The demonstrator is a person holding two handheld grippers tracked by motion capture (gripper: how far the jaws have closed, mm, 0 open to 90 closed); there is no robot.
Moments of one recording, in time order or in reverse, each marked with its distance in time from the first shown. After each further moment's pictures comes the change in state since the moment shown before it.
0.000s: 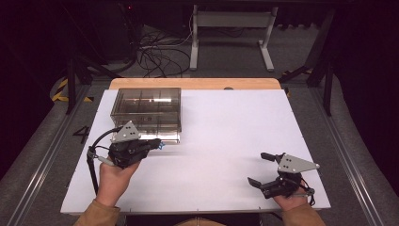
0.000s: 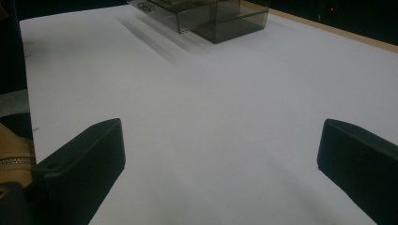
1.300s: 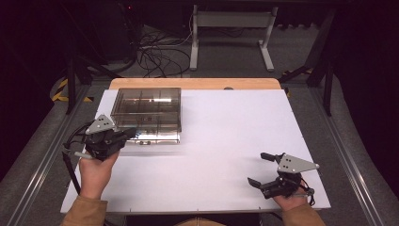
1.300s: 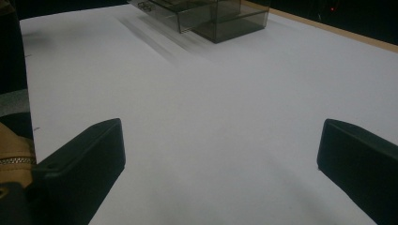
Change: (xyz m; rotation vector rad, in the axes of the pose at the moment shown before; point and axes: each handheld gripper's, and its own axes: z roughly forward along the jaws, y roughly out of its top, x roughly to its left) left arm 0.051 -0.020 -0.027 -0.021 0.167 -0.111; right arm 0.000 0.000 0.000 0.002 0.001 -0.001
